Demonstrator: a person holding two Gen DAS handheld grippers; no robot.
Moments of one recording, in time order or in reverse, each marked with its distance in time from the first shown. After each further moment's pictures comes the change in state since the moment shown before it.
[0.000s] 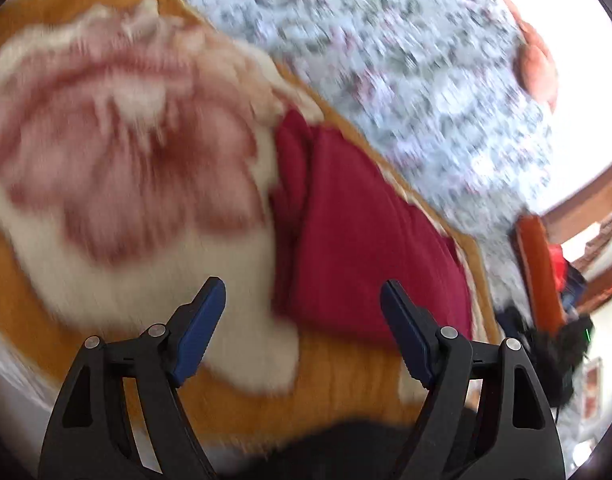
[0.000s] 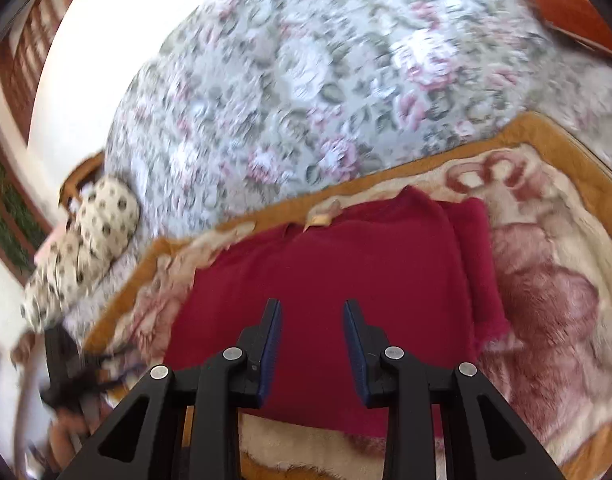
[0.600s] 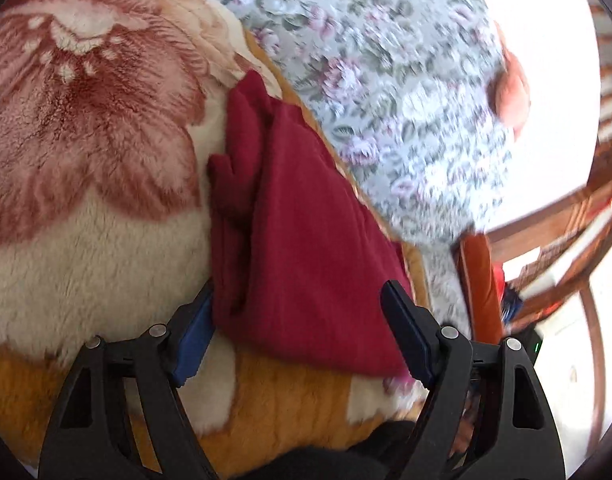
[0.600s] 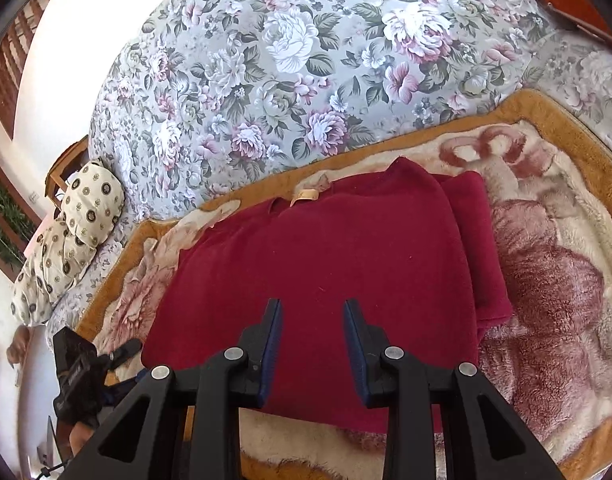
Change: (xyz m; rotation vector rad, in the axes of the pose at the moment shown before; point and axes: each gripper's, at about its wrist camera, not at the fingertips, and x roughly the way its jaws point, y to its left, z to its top) left arm 0.039 0.003 0.017 -0.156 0.012 -0.232; right arm 0.024 0.000 0.001 -0.026 0.107 -0.027
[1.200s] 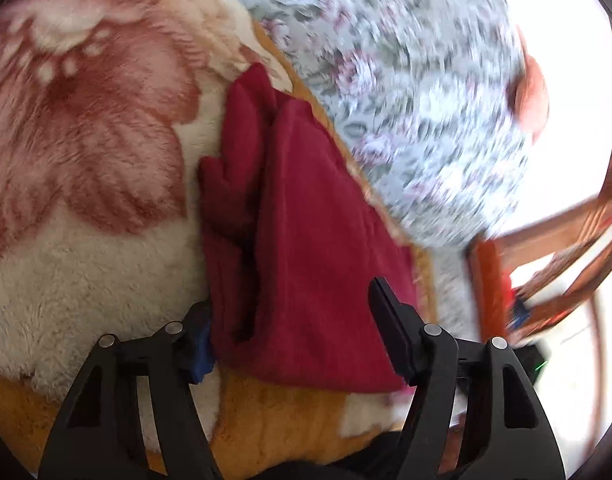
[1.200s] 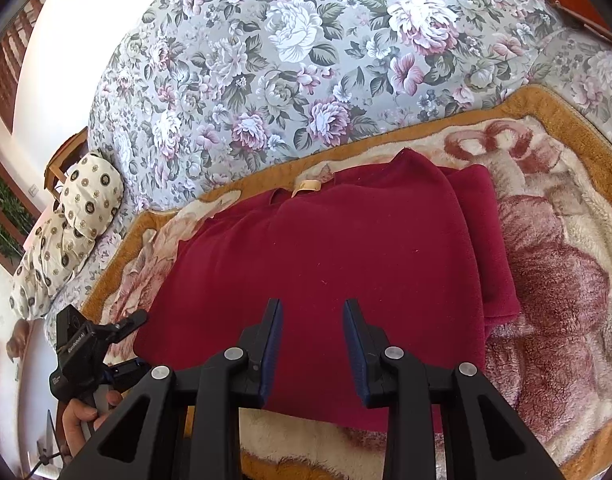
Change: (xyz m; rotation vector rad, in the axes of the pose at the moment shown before) left arm 0.019 -0.013 0.006 0.030 0.031 0.078; right arm 0.007 0.002 0.001 -0.012 0.037 -0.001
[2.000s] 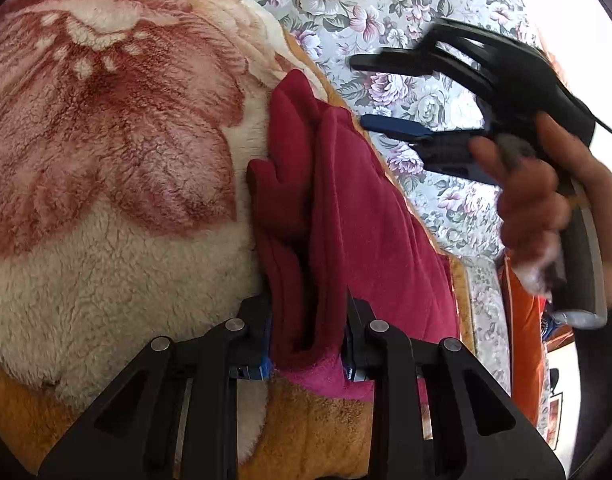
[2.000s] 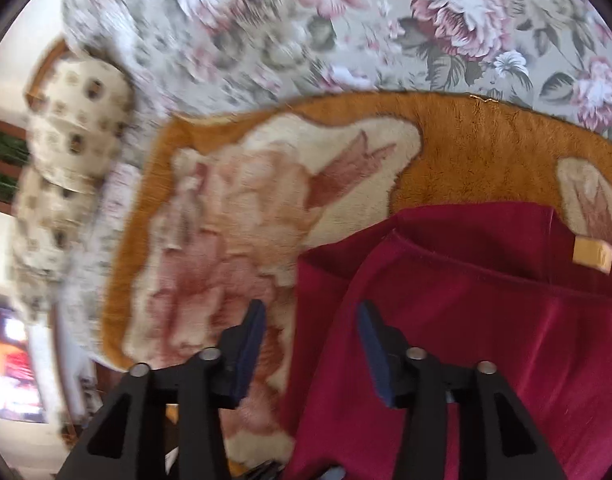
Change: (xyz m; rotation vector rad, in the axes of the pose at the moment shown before) left arm 0.004 0.021 -0.005 -0.028 -0.053 0.085; right arm 0.253 0.214 0.113 -0.146 0.585 0.032
